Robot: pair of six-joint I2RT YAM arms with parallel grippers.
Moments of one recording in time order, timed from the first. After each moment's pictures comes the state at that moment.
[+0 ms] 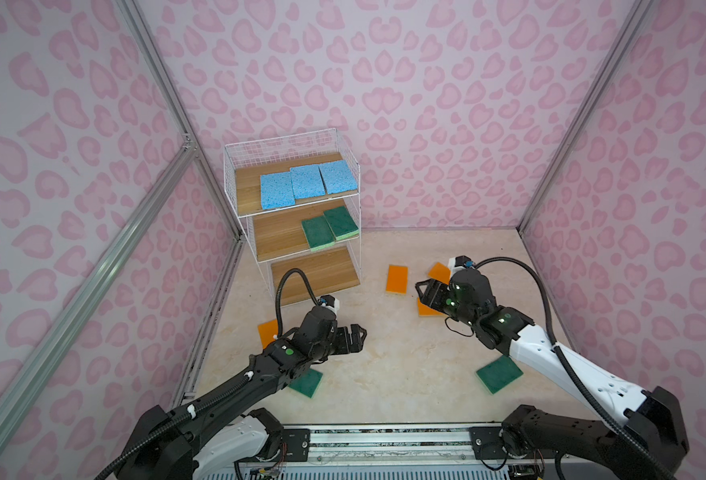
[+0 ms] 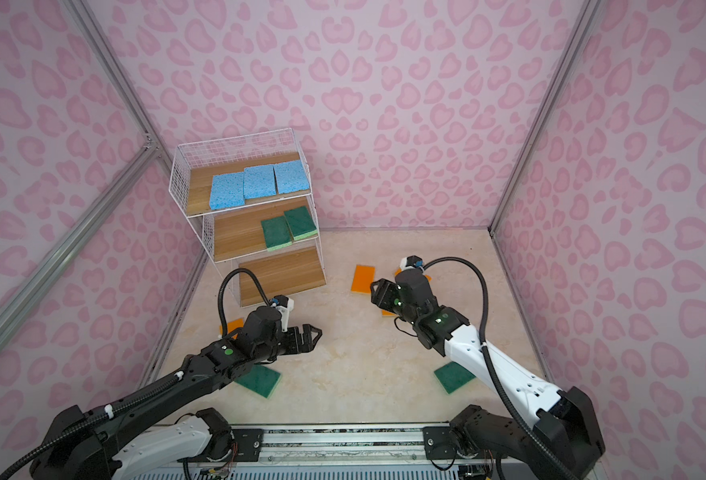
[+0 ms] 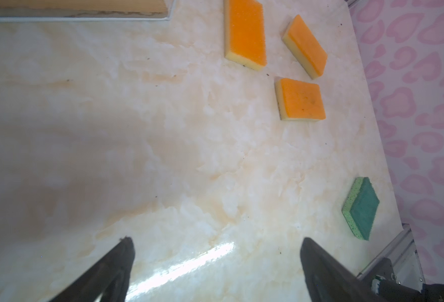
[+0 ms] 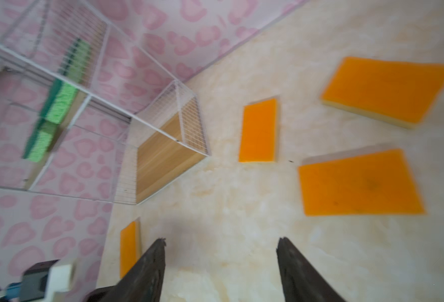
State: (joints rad) left arm -0.70 1.09 0.61 -0.25 0.05 -0.69; right arm 0.55 1.11 0.83 -0.33 0.10 0.83
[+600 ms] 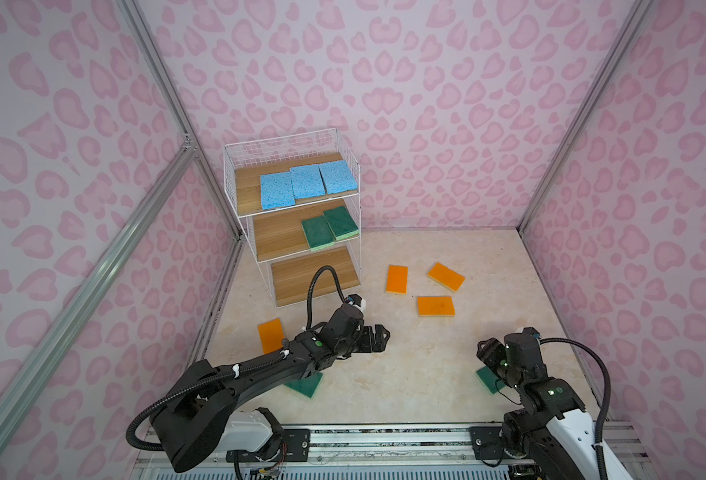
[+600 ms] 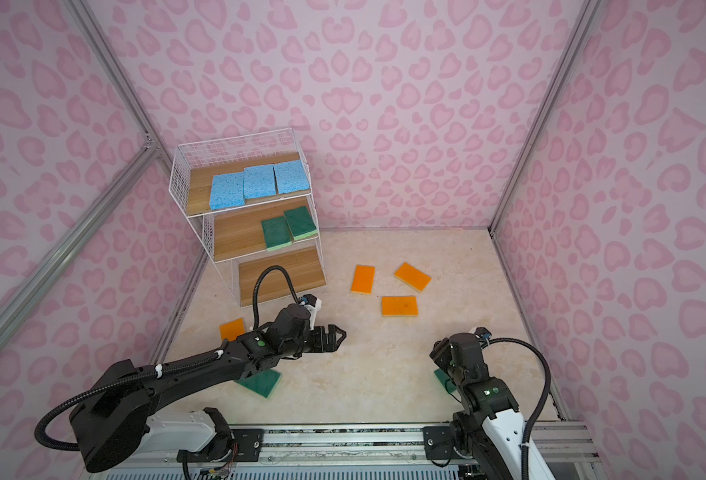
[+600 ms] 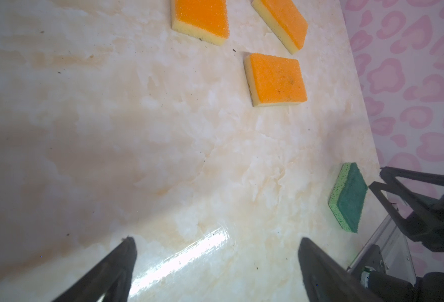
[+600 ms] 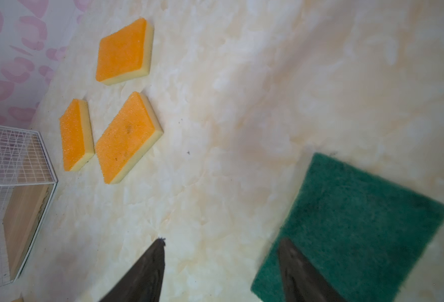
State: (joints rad) left arm -0.80 1.33 0.67 -0.07 0.07 -0.73; right arm 0.22 0.48 0.33 -0.69 0.13 0.96
